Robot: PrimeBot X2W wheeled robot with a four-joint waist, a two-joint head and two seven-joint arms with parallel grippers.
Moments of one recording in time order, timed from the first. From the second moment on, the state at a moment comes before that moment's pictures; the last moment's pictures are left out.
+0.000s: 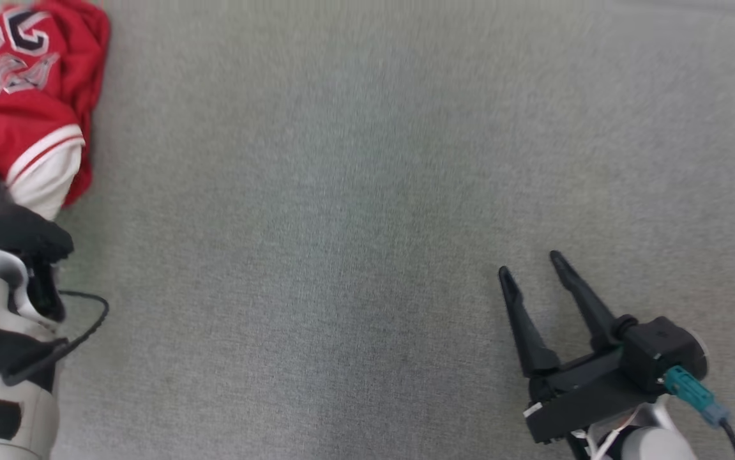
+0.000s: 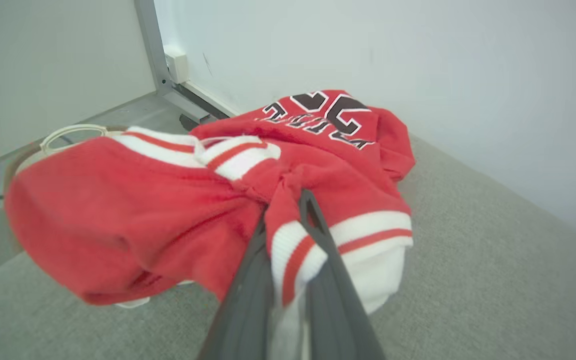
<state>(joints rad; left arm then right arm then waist) -0.96 0.26 0.12 1.17 -0.56 -0.02 -0.25 -0.11 -0.13 0.19 -0.09 0.18 0.13 -0.01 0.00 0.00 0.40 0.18</state>
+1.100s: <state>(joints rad) -0.92 0.09 -0.25 0.31 -0.40 -0.04 -0.06 -0.10 -0.05 0.15 0.11 0.25 0.13 -0.17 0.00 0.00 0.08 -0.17</state>
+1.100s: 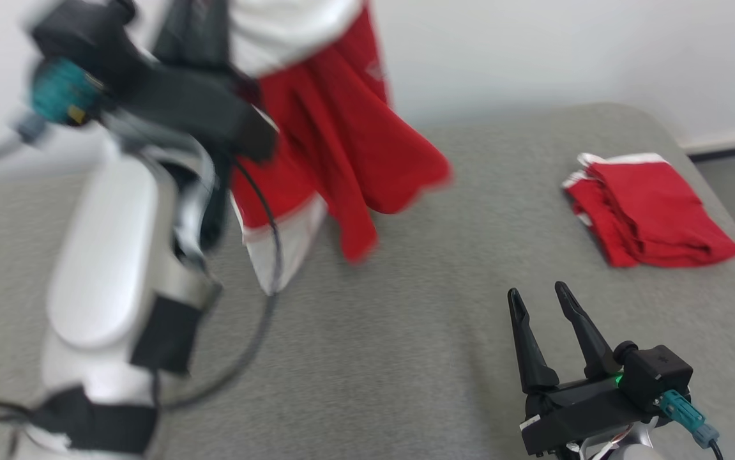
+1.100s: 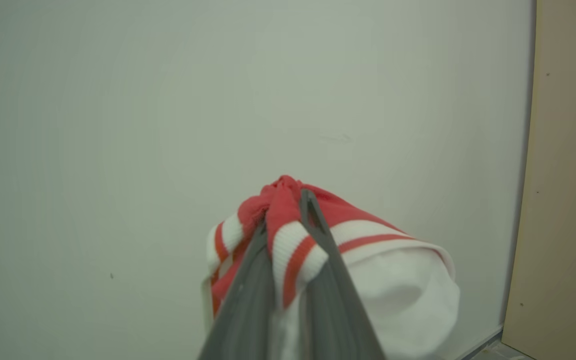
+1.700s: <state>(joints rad) -0.55 0.07 -0.42 0.51 -0.34 0.00 -0.12 -0.13 -0.05 0.19 0.15 0.28 0.13 -0.21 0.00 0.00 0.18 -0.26</state>
